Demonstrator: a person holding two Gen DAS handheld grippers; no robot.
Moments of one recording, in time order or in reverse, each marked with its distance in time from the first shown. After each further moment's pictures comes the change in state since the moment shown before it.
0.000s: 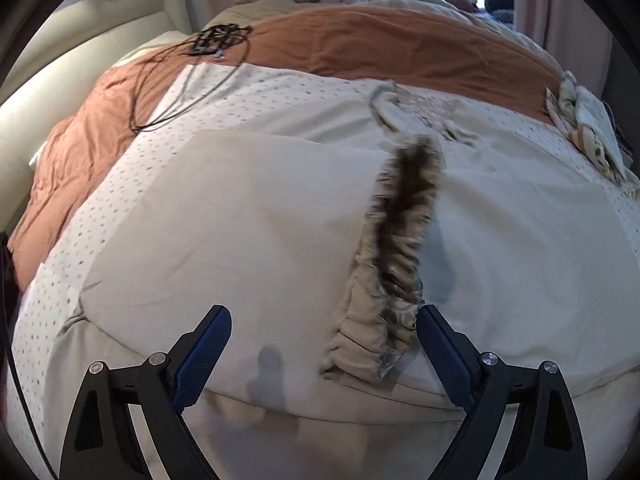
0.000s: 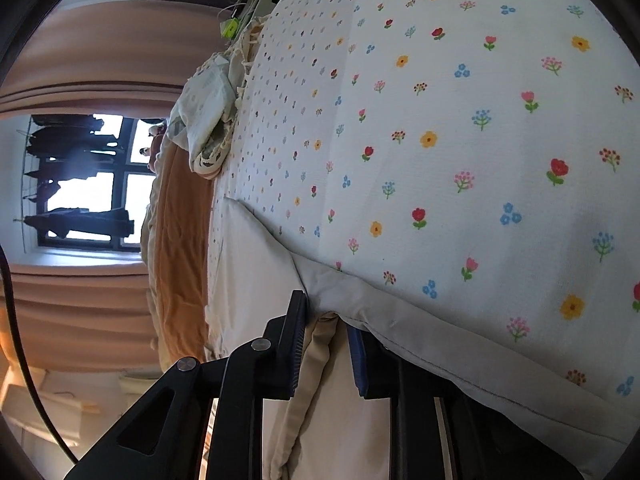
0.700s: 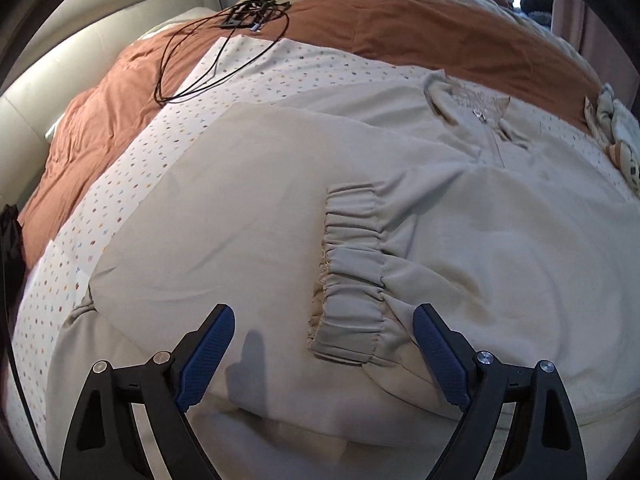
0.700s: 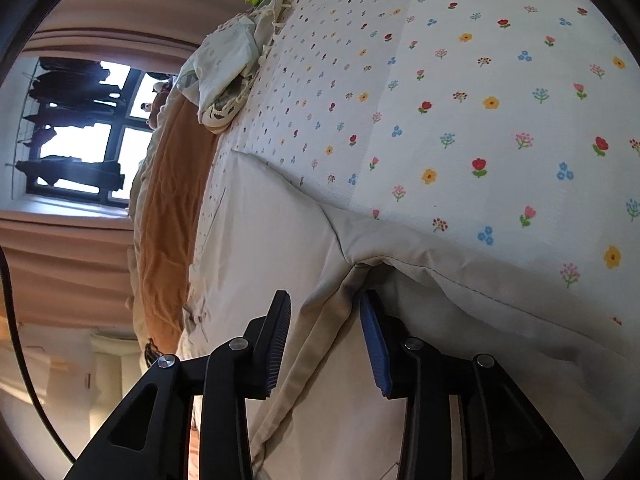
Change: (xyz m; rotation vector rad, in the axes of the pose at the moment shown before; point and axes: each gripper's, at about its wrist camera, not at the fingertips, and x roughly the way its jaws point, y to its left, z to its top) left arm 0.032 0.019 0.006 -0.032 0.075 0.067; right arm 0.014 0.030 -0.019 -0.152 0.078 -0.071
